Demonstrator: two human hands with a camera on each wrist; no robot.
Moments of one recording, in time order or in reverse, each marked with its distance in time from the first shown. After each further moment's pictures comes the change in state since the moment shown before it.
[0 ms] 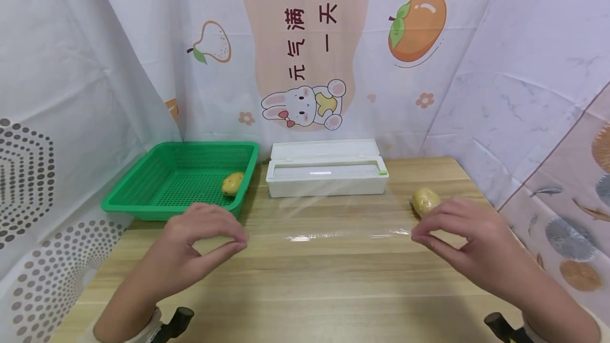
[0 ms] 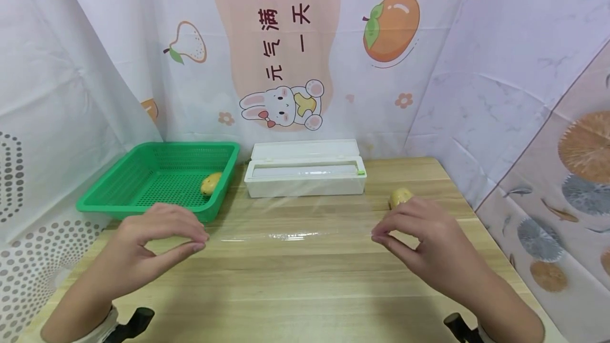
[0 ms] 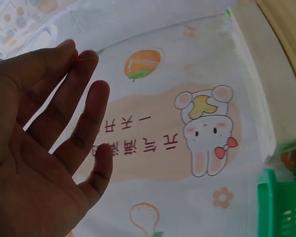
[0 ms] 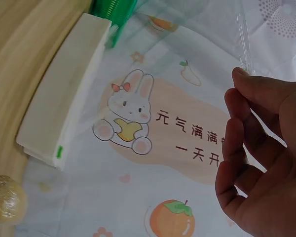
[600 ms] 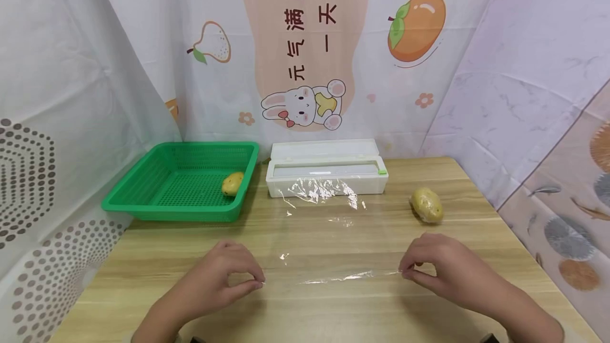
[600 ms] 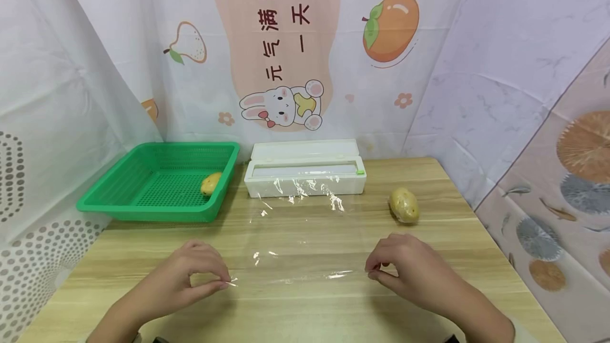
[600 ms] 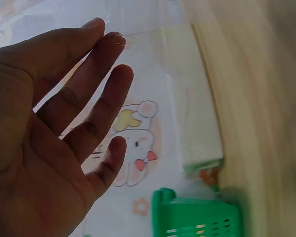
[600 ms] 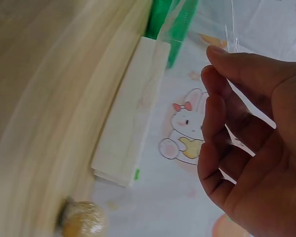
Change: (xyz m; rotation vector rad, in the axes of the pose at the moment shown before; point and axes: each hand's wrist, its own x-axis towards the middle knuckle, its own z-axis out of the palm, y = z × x) left_hand -0.061 -0.023 0.057 0.069 -0.280 -0.142; right_hand -0.057 0.010 0.036 0.047 -0.361 0.144
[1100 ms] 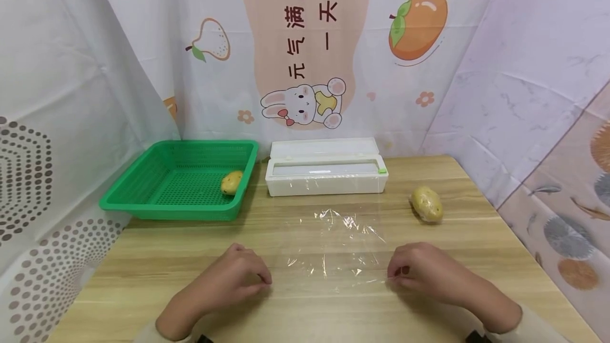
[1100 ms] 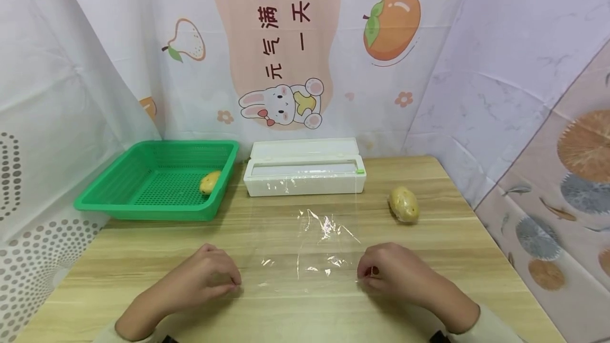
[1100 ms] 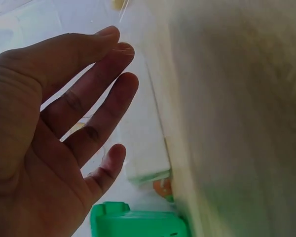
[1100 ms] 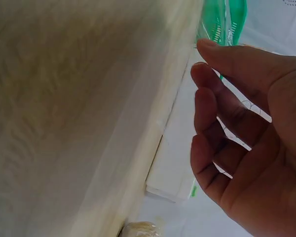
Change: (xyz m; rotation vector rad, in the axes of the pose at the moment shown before) left_hand 0.003 -0.016 0.030 0.058 -0.258 -0.179; right_hand -0.001 0.020 0.040 0.109 -0.242 0.140
